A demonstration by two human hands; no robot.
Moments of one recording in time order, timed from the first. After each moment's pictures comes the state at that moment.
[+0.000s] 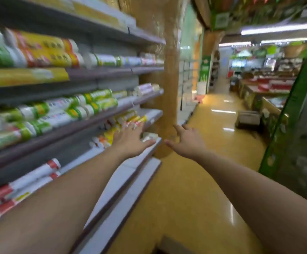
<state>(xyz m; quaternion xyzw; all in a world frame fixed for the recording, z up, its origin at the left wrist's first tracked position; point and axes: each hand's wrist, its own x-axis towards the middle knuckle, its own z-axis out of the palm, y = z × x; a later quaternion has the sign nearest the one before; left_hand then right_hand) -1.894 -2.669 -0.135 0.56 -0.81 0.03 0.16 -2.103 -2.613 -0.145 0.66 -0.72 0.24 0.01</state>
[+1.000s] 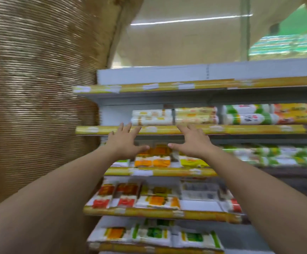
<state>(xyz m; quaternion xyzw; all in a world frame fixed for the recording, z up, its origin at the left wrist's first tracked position) -1.499 -2.065 0.044 0.89 -0.37 0.25 0.07 -1.649 -2.272 0.040 0.94 -0.19 0.27 -0.06</state>
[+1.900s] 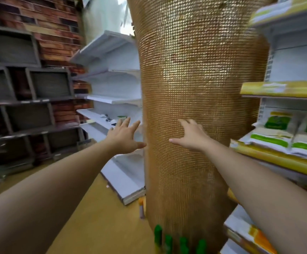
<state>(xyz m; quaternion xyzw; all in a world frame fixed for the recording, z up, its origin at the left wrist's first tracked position) -1.227 -1.608 -0.074 0.99 0.02 0.16 0.02 -1.178 -1.859 -0.076 0.96 0.16 0.12 -0.21</state>
